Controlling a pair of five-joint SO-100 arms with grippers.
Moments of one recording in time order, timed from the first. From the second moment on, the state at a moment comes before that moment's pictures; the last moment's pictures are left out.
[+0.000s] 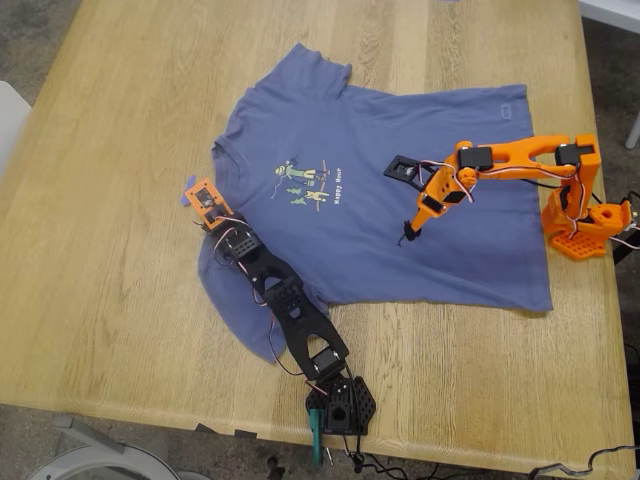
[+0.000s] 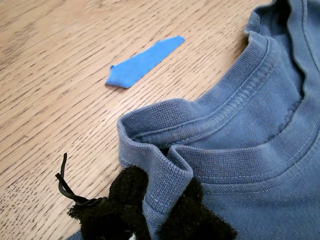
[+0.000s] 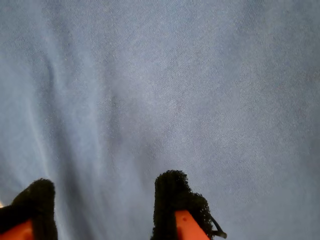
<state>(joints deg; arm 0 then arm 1) -33.9 43.0 61.6 20.4 -92.5 -9.6 84.5 81.1 65.7 -60.6</state>
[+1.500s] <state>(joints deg) -35.8 31.6 46.3 26.9 -89.8 -9.3 85.0 83.3 62.8 -60.6</state>
